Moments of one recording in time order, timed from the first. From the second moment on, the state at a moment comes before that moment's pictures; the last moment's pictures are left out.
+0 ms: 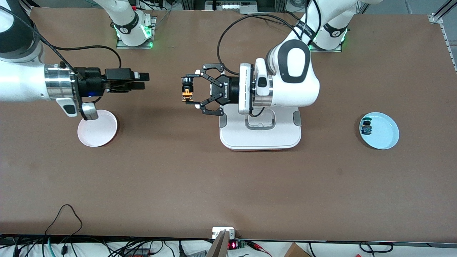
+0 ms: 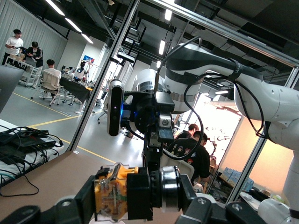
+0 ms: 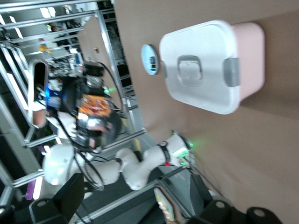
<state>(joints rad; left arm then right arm) -0.48 0.47 -0.20 -1.50 -1.85 2.22 1.71 0.12 0.20 -0.01 -1.68 1.19 1.55 0.00</state>
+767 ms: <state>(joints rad) -0.51 0.46 -0.20 -1.50 -1.85 2.29 1.77 0.18 0.30 -0.01 -1.67 1.44 1.55 0.06</state>
